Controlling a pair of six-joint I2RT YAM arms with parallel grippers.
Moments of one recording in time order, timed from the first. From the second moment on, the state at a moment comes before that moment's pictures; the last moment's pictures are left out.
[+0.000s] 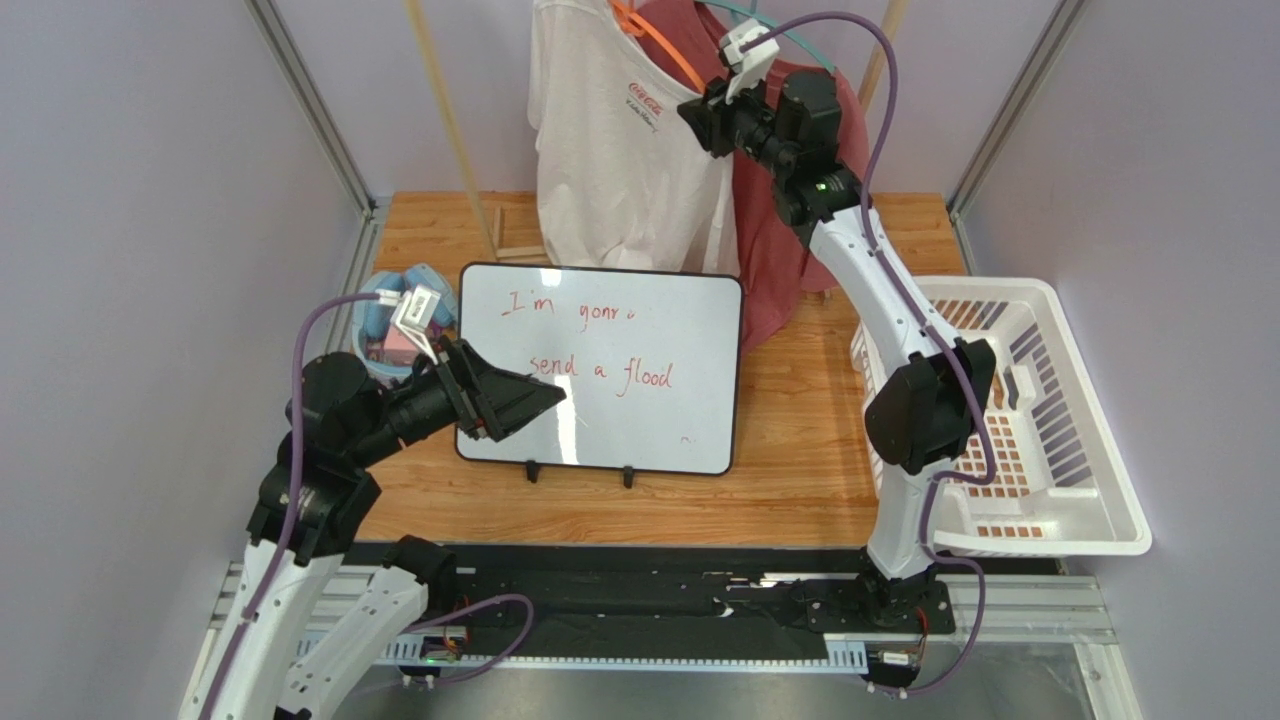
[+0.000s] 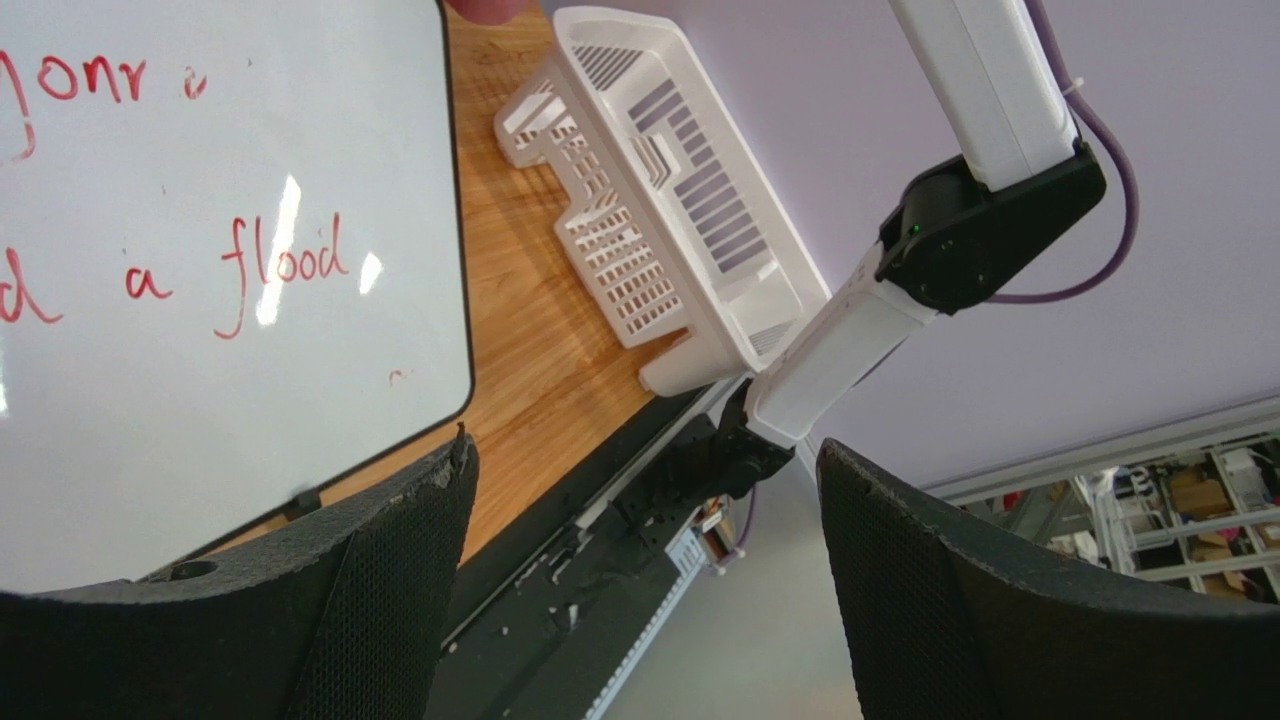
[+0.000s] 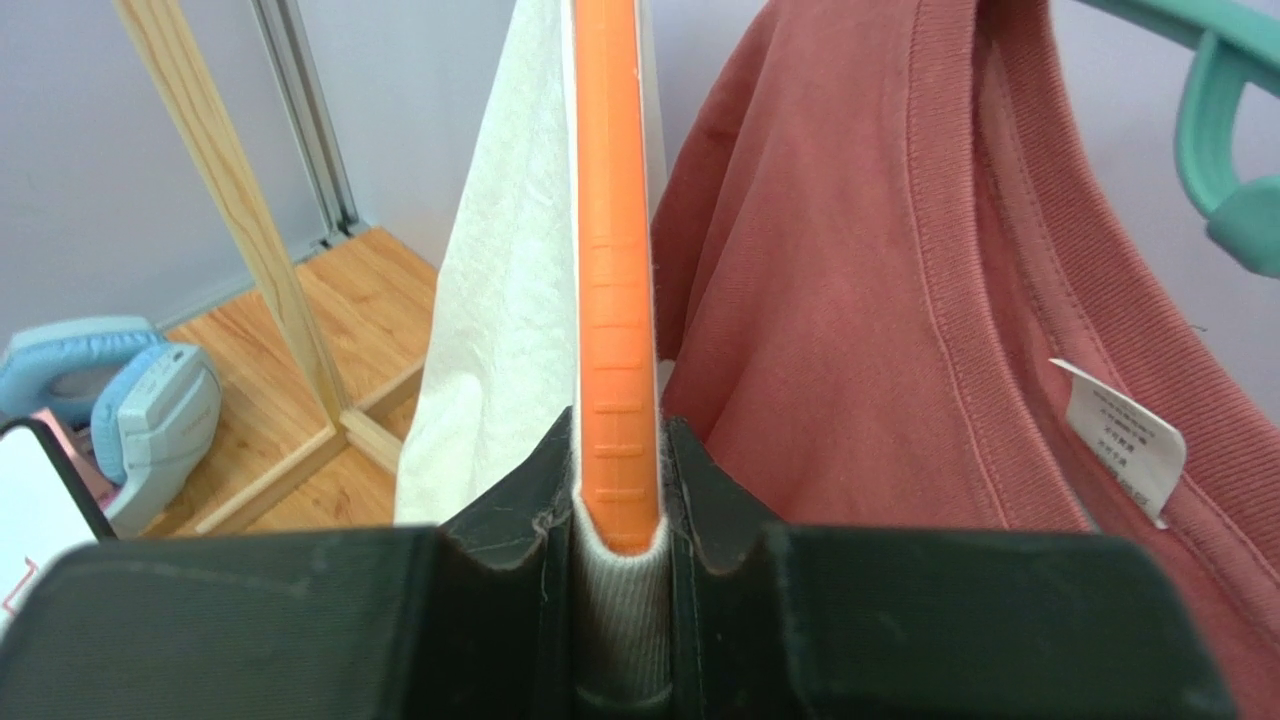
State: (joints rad) left arm -0.36 0.58 0.95 -0.48 0.58 -0.75; right arm 0.35 1.95 2.04 -0.04 -0.33 -0.09
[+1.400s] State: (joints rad) left arm -0.36 0.63 0.92 -0.36 0.62 -0.78; right arm 0.31 2.10 1.81 1.06 -0.71 1.20
